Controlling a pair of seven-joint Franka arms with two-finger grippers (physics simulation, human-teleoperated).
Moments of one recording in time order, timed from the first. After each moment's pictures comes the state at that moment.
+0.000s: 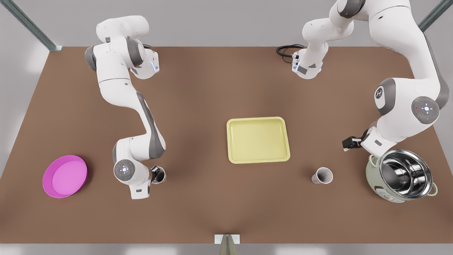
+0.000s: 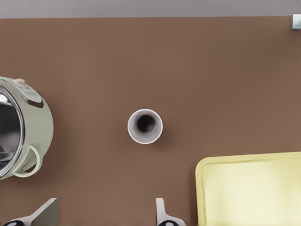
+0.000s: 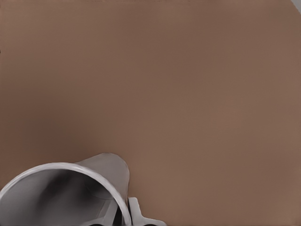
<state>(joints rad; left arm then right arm) 0.16 0.30 -0.22 -1.46 0.07 1.75 -0.06 0.28 0.89 -0.05 -1.10 0.03 1.94 -0.69</state>
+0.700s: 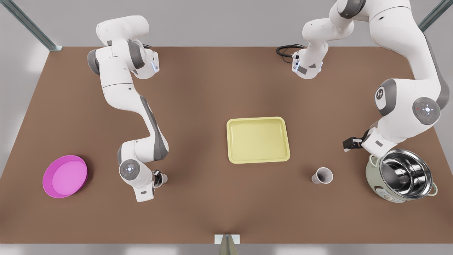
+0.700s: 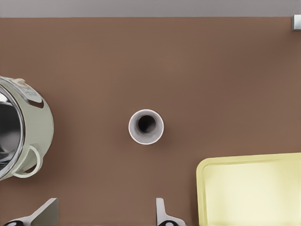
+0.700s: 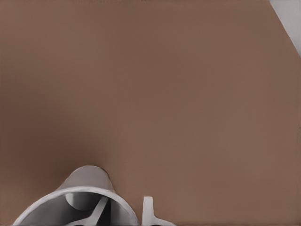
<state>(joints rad) 0.16 0.30 -0.22 -1.46 0.06 1.75 -0.06 0.28 0.93 -0.04 -1.11 -0.01 2.06 -0.77</state>
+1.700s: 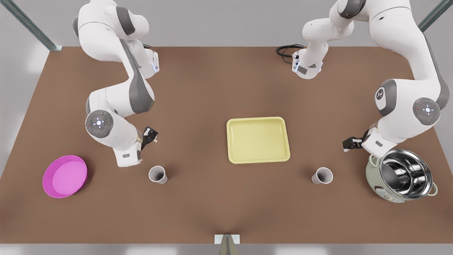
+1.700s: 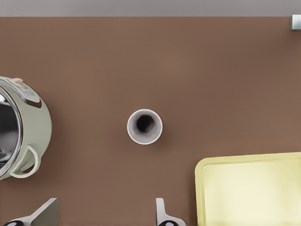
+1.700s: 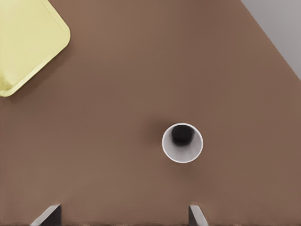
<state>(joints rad) 0.16 0.30 -0.22 -1.46 0.06 1.75 -0.06 0.30 0.53 0.01 -1.11 0.05 1.53 -0.63</state>
